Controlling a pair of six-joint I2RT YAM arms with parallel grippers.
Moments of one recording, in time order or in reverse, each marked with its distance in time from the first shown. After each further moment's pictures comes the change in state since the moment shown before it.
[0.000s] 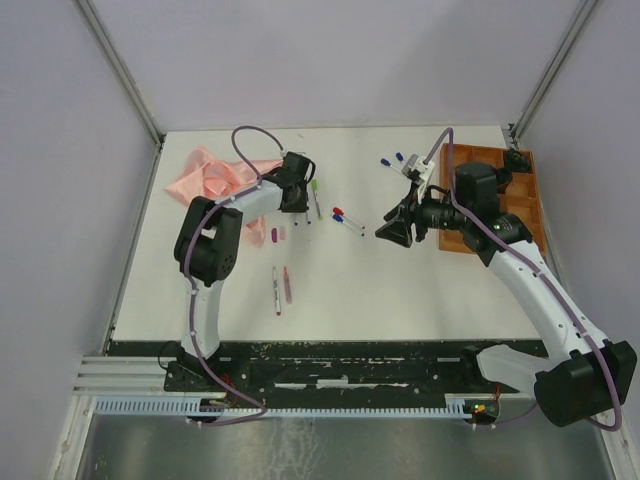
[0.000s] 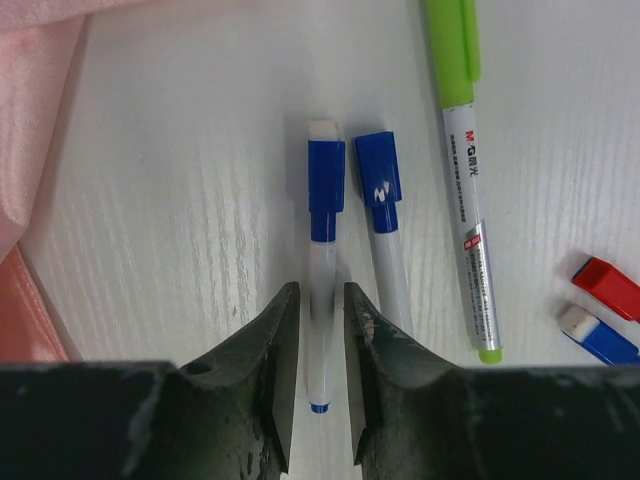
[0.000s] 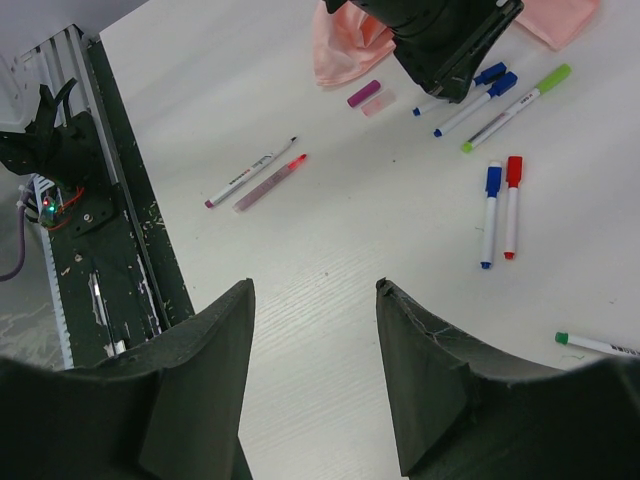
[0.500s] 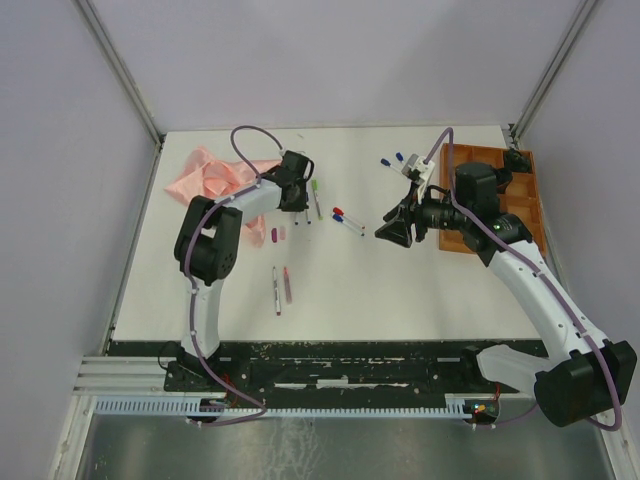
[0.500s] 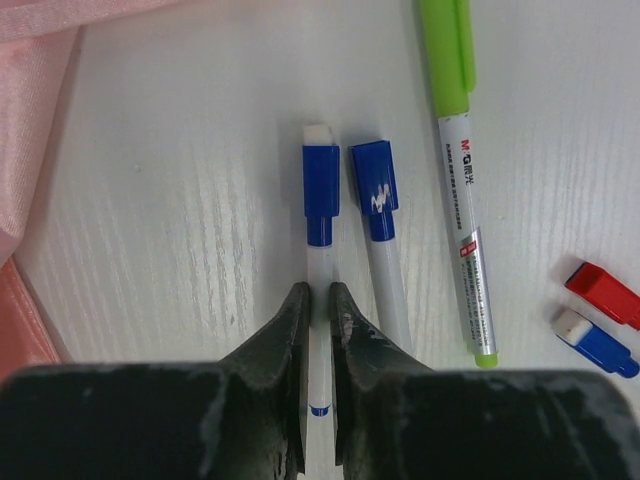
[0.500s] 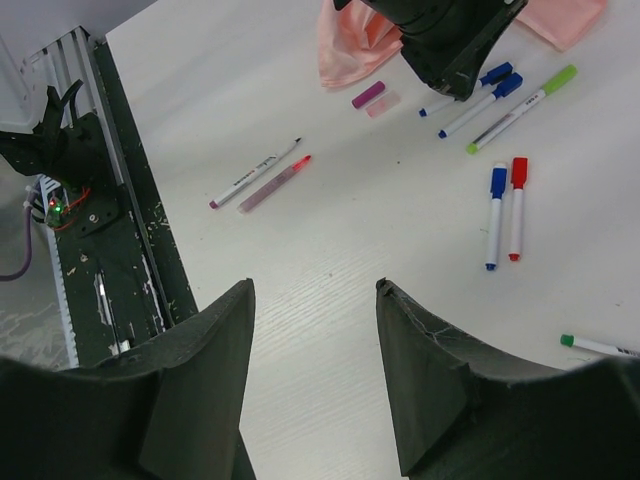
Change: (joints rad) left arm 0.013 0.011 0.018 -0.002 0.031 0.000; right arm 0.000 0.000 0.000 0.001 -0.005 0.002
